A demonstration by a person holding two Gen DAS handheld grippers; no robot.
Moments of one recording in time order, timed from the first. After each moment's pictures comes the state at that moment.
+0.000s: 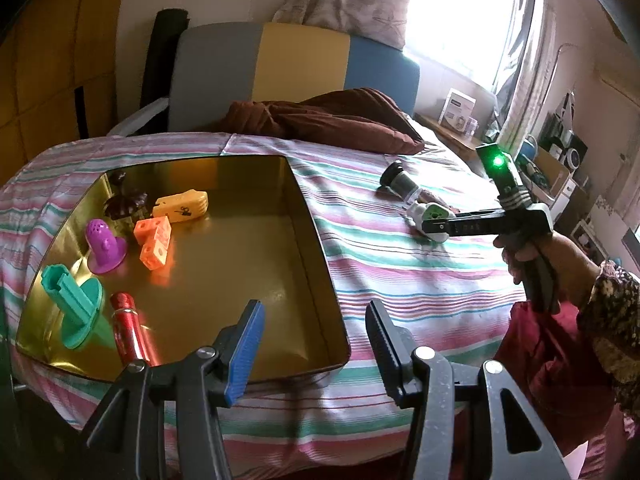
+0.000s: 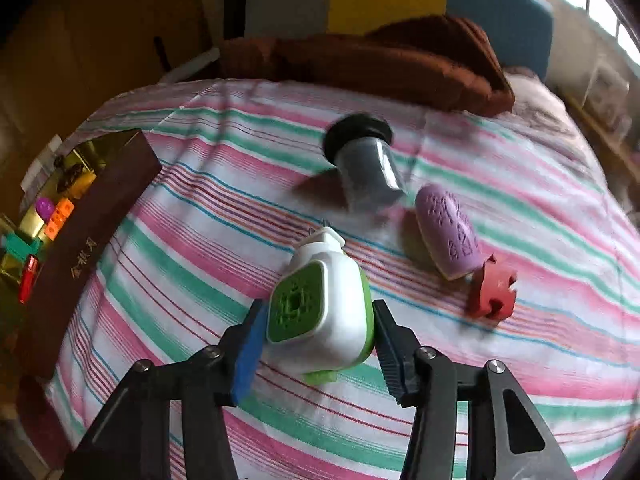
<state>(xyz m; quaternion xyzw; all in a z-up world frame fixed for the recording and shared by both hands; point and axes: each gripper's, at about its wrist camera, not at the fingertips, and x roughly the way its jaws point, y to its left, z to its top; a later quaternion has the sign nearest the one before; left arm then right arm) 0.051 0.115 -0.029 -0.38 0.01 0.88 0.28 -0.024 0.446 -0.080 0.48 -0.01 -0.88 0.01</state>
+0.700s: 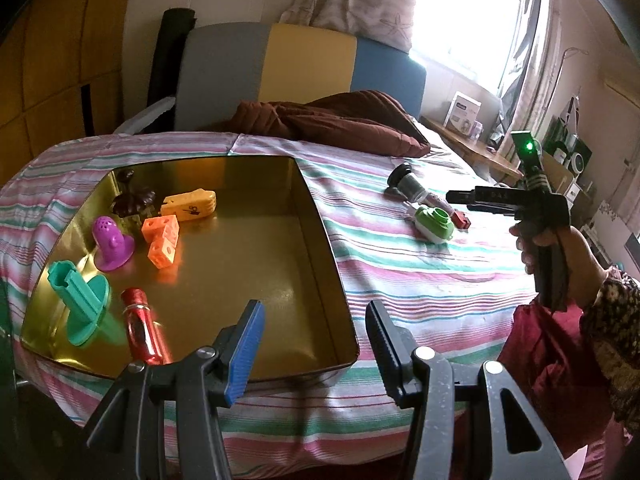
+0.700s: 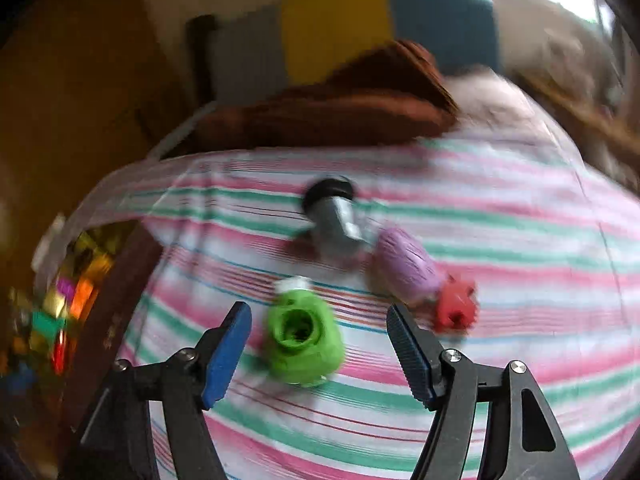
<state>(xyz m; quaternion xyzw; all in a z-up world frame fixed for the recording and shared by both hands) 0.050 0.111 -0.029 -0.38 0.01 0.88 0.28 -0.008 0.497 -0.050 0.41 -0.14 -0.90 -0.04</state>
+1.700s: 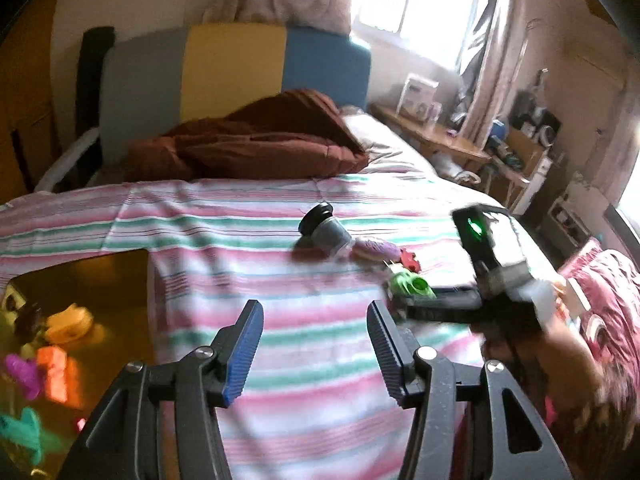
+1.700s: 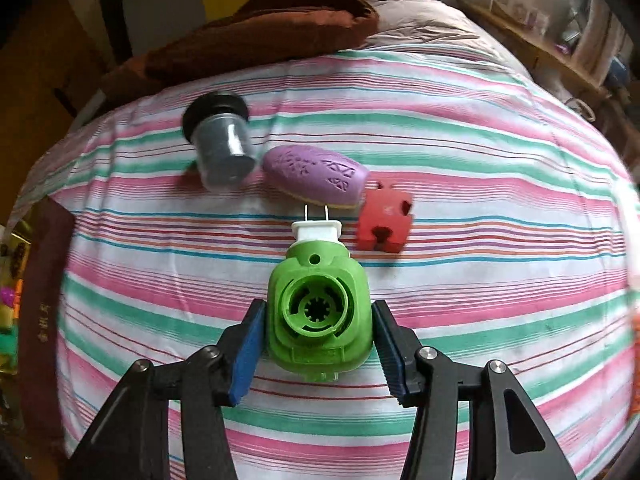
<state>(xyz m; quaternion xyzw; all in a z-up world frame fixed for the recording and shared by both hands) -0.027 0.289 0.012 -0.40 0.05 0.85 0.34 -0.012 0.517 -0.089 0.53 -0.14 -0.82 -0.14</state>
